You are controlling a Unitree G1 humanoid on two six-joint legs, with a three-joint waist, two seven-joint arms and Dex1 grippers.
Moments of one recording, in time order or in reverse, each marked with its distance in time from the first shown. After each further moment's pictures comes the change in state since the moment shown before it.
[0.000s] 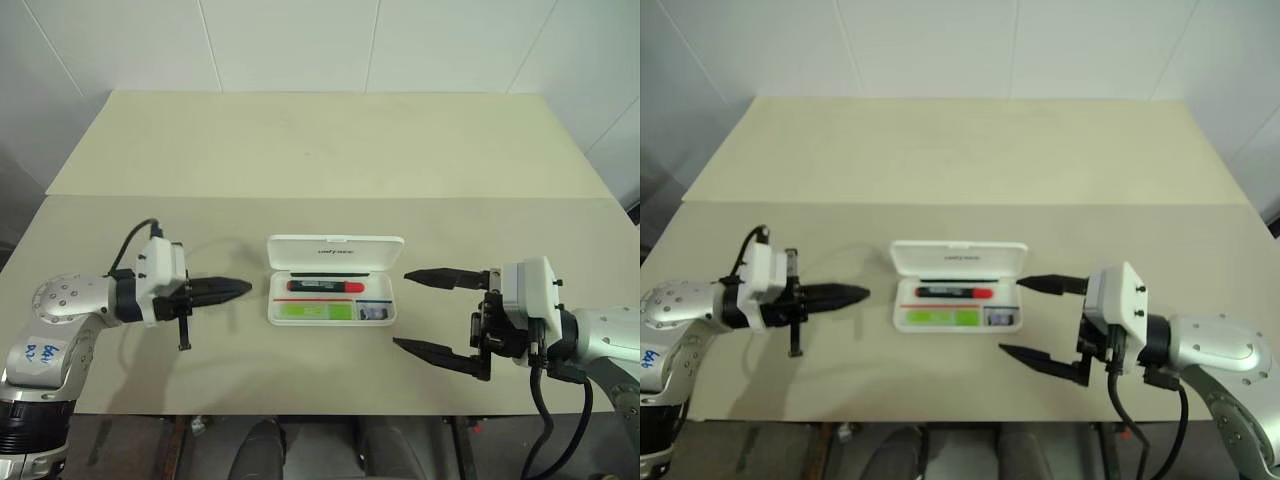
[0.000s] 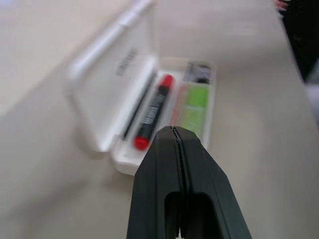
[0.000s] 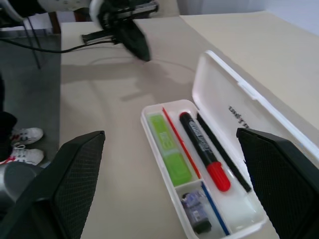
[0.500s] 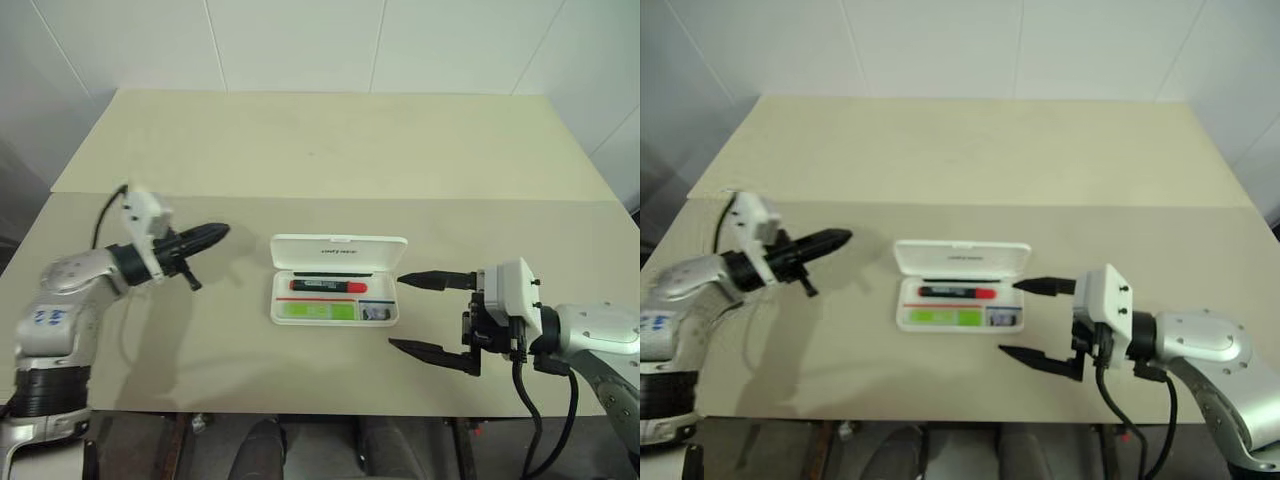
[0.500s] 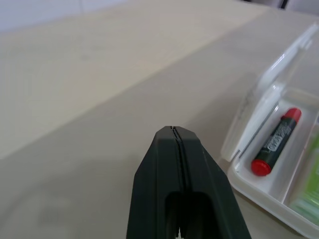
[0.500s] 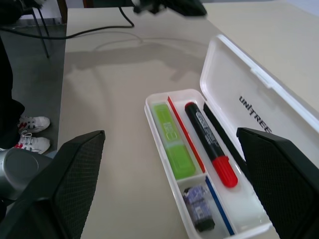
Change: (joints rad) left arm -0.205 -0.093 -0.078 0.186 0.069 0.151 0.274; right arm -0.051 0.001 0.092 0.076 -0.073 -0.049 0.026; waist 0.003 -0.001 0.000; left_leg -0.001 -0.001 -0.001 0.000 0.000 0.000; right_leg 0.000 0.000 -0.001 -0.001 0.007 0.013
